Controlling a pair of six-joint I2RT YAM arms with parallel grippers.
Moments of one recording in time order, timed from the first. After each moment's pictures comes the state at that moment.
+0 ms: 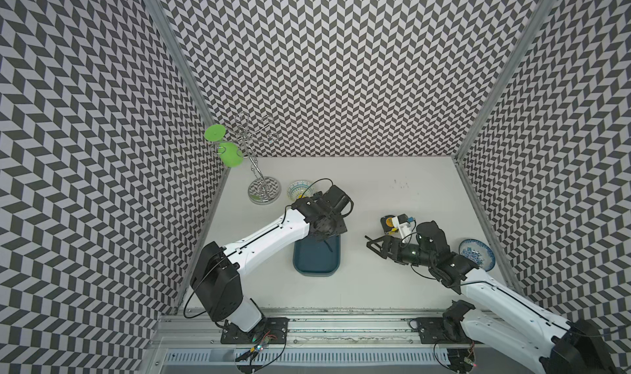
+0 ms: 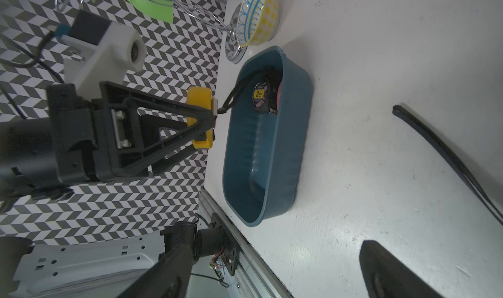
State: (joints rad) left arm -0.80 1.56 1.34 -0.89 -0.07 -1.06; right arm 0.58 0.92 0.45 -0.05 -0.44 0.88
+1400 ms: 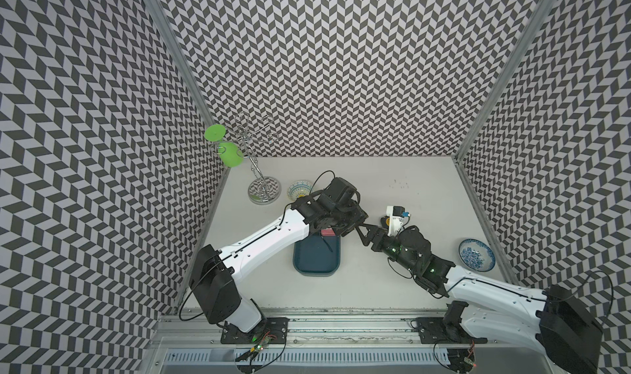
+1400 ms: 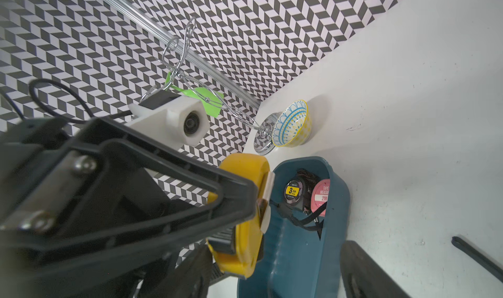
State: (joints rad) left arm -0.84 1.54 1.40 -0.67 0.17 -1.32; right arm 0.85 1.09 0.46 0.44 0.11 0.92
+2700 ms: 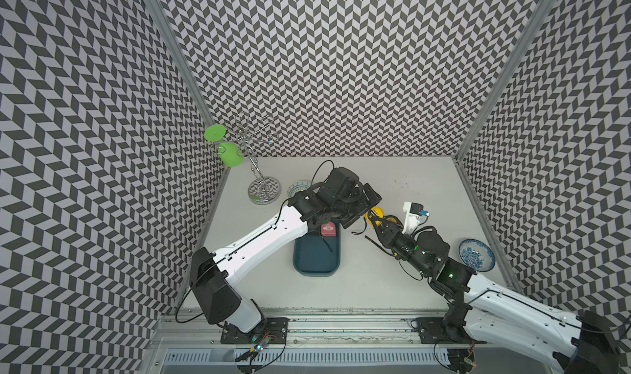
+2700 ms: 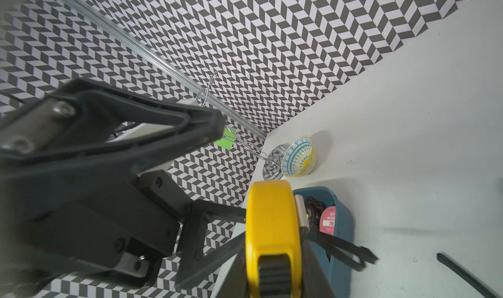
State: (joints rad) left arm -0.86 1.54 1.52 -0.64 0.14 -1.25; right arm 0.85 0.86 0.48 0.25 0.20 0.93
